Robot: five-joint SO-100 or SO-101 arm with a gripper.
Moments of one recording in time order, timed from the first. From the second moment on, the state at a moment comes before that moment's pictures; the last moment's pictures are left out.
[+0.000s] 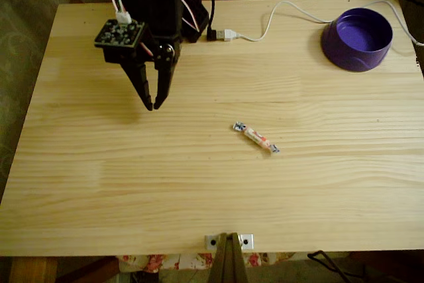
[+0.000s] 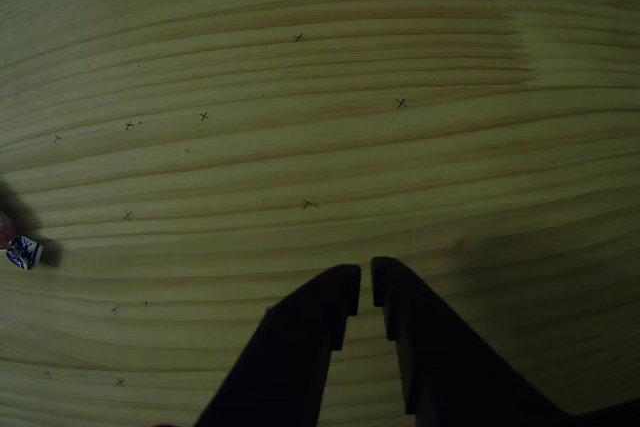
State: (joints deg) arm 2.8 180.5 173.2 55.9 -6.4
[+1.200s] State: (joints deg) arm 4.3 180.5 173.9 54.0 -0.7
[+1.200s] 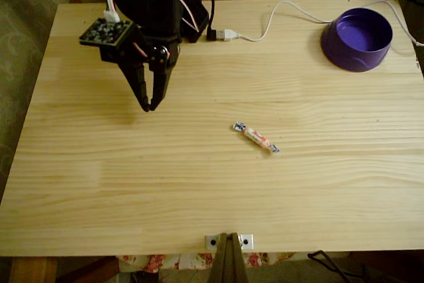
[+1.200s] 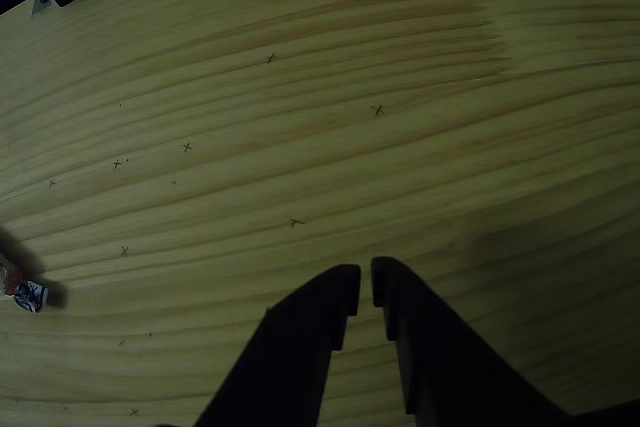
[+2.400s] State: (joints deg) arm 2.1 179.6 173.2 50.0 -2.5
